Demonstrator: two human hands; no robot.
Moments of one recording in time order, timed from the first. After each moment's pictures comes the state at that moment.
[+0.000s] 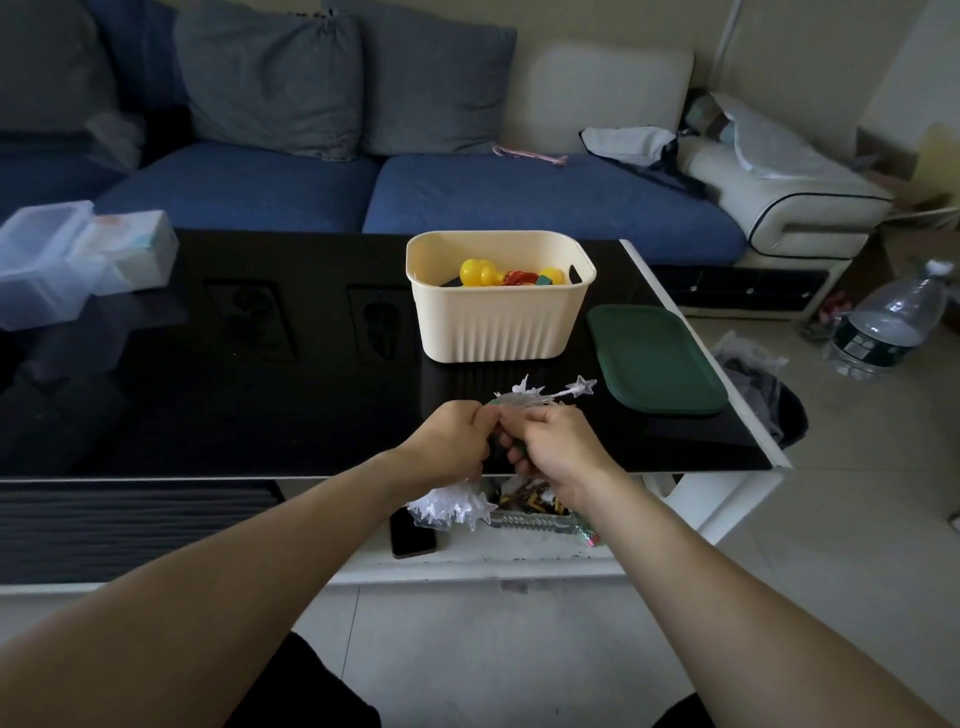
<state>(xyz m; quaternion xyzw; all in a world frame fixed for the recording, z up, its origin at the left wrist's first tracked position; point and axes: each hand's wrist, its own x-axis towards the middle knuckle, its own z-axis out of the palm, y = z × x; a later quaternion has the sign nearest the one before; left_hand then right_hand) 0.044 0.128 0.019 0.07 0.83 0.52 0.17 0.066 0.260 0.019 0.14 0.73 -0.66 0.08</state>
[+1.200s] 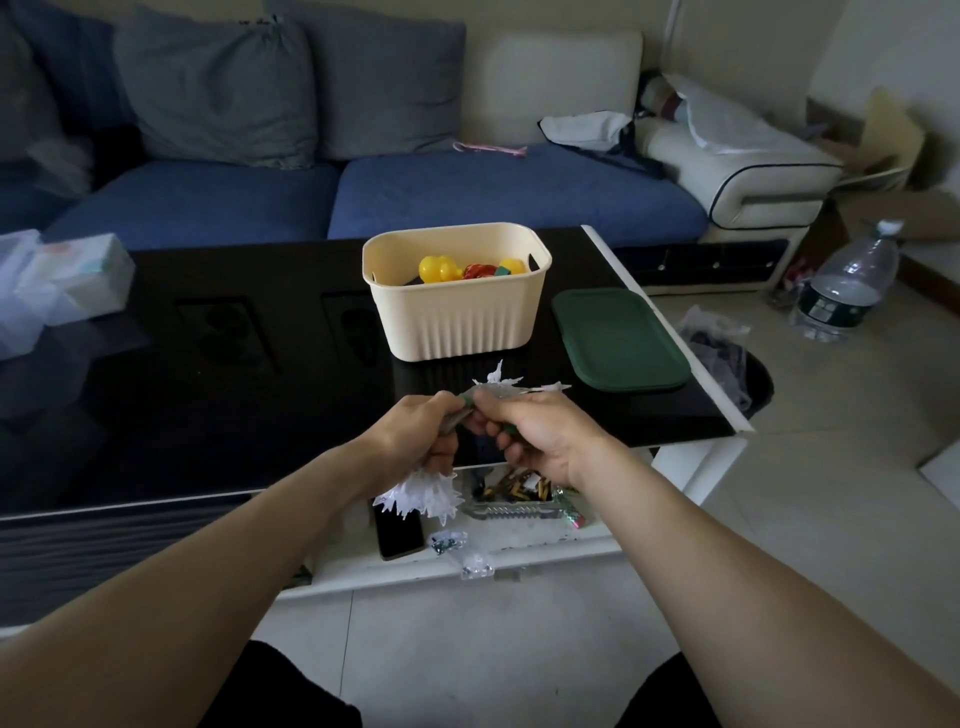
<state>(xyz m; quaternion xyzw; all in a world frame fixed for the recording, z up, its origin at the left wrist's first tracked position) 0.046 0.126 0.032 0.03 0.74 0.62 0.26 0.070 0.281 0.031 0.17 0.65 -0.73 0.16</state>
